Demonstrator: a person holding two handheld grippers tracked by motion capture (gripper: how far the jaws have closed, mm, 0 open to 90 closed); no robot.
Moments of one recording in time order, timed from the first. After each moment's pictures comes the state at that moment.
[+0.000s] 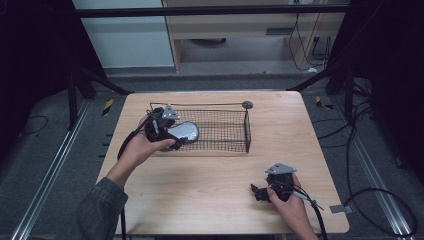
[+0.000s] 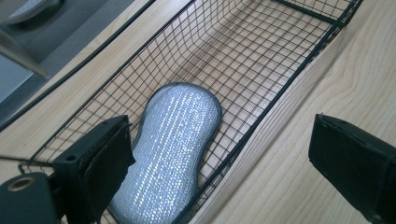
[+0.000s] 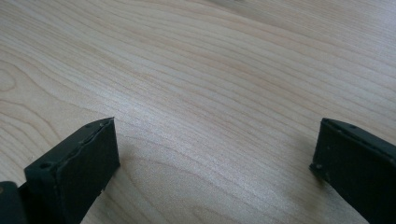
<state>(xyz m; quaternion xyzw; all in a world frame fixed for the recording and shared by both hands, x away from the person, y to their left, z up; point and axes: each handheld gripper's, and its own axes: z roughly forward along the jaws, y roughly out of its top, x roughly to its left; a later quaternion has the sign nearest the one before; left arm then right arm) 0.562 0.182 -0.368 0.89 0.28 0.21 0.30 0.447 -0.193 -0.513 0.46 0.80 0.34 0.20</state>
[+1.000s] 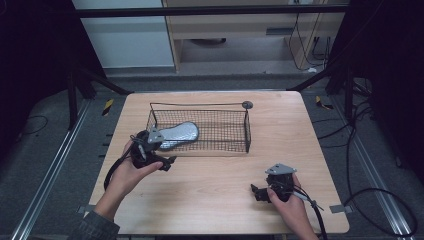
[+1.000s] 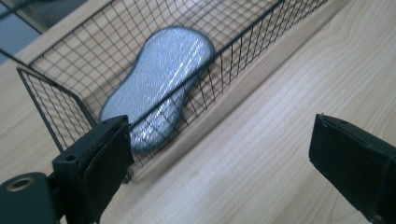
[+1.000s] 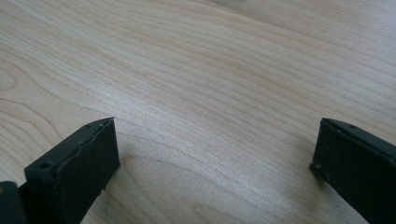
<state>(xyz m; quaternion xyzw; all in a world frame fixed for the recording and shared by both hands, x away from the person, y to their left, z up) 0.500 0.214 -0.395 0.87 0.33 0.23 0.29 0.446 -0.193 -0.513 0.46 0.80 0.34 0.20</state>
